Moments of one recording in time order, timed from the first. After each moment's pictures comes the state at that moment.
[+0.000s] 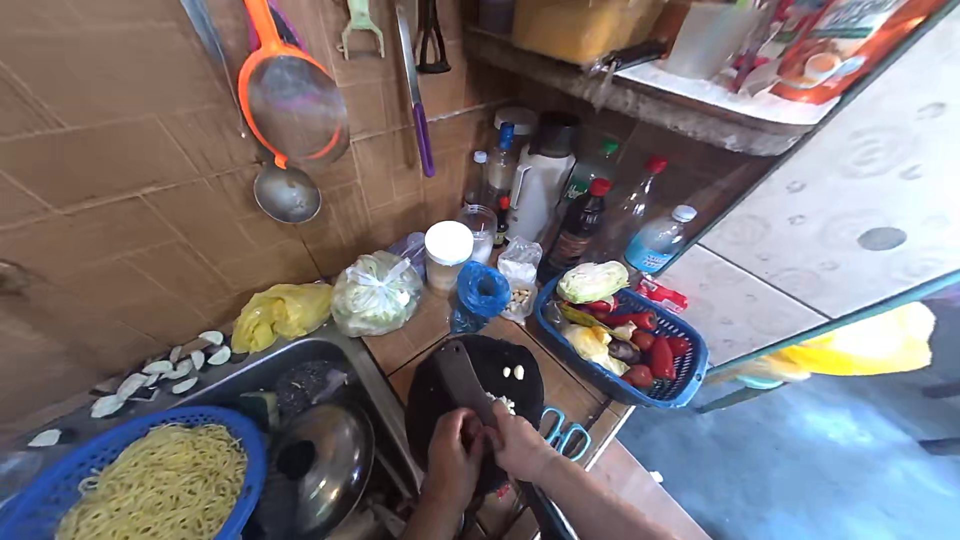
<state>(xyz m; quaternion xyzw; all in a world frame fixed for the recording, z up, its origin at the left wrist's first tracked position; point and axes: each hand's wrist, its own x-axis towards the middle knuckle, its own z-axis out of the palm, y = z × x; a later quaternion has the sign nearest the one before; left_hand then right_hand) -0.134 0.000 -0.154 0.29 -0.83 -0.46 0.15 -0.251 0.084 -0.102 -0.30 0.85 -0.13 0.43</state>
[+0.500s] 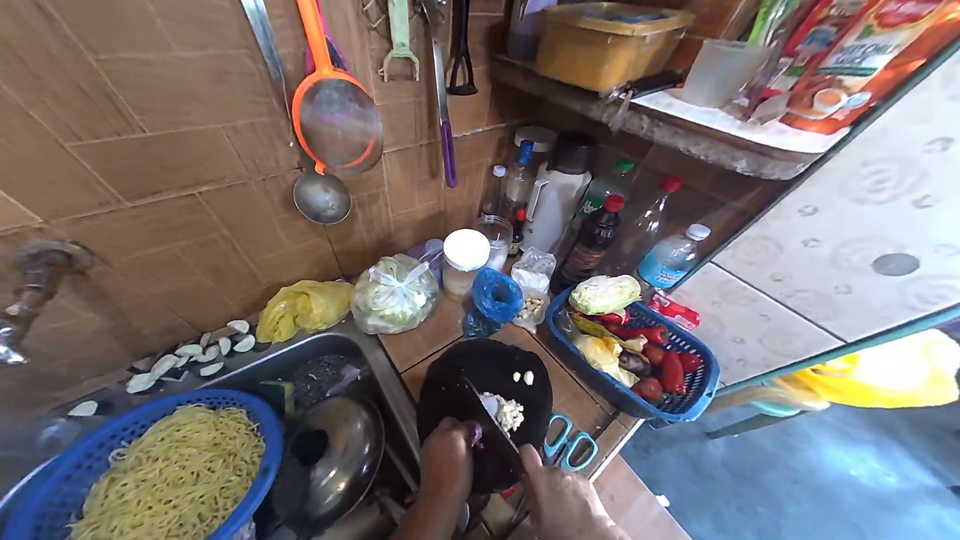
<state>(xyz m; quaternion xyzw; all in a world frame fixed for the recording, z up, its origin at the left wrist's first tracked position) -0.127 -0.011 -0.116 0.34 -0.88 -0.33 -0.05 -0.198 0.119 -0.038 -0.29 0.86 0.10 0.40</state>
